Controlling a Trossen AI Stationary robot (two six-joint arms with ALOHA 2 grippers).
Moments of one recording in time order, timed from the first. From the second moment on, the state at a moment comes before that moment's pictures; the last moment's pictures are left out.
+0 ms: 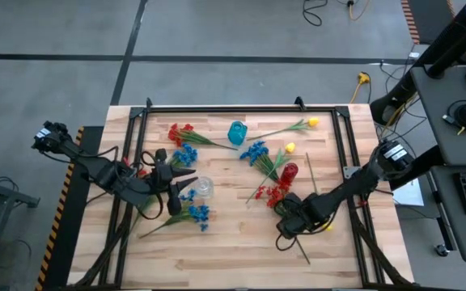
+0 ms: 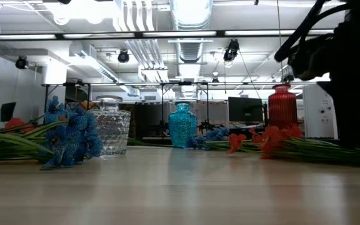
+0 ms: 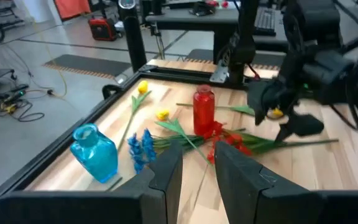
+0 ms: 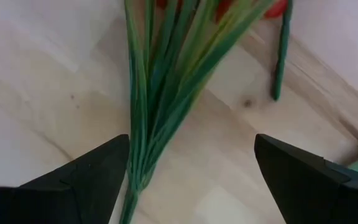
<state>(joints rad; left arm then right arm) -0.55 1.02 0.91 -0.34 -0.85 -0.33 0.52 1.69 0.99 -0.81 0.15 1.40</state>
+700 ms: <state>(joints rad) -0.55 1.06 0.93 -0.38 -0.88 -0.29 0.48 1.78 0.99 -0.69 0.14 1.31</state>
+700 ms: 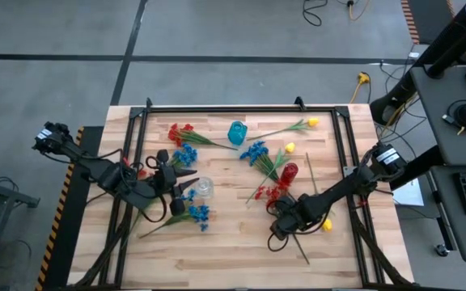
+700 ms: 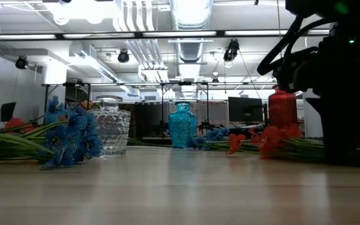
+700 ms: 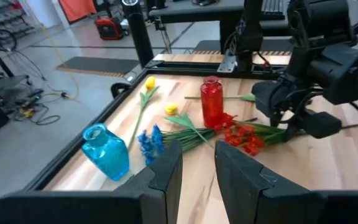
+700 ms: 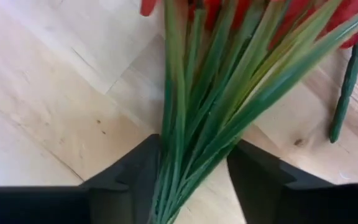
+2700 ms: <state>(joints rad) -0.55 1.06 0.93 -0.56 -0.98 -0.38 -0.09 1.41 0.79 0.94 0.18 -0.05</state>
